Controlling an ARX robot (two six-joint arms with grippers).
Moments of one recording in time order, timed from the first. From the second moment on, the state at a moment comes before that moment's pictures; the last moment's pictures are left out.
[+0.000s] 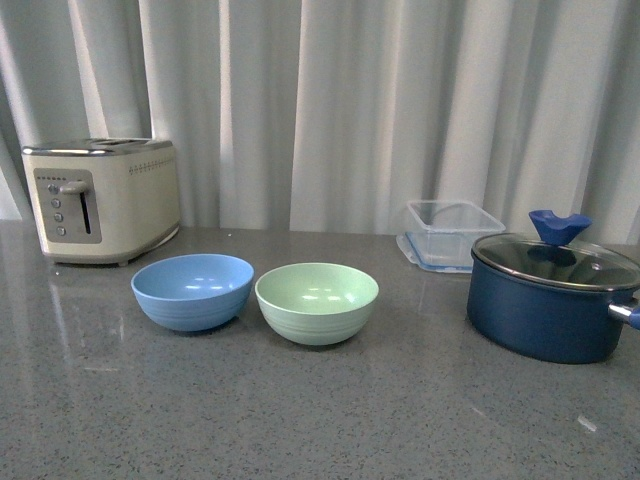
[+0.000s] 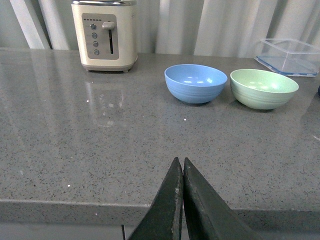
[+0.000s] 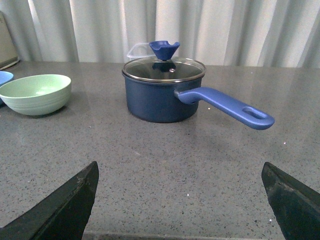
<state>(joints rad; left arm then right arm) 0.00 0.00 0.02 0.00 0.00 0.00 0.00 0.00 0.01 0.00 0.00 -0.01</state>
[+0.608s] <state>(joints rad) 0.00 0.00 0.02 0.00 0.00 0.00 0.16 0.97 0.64 -0.23 0.02 0.05</state>
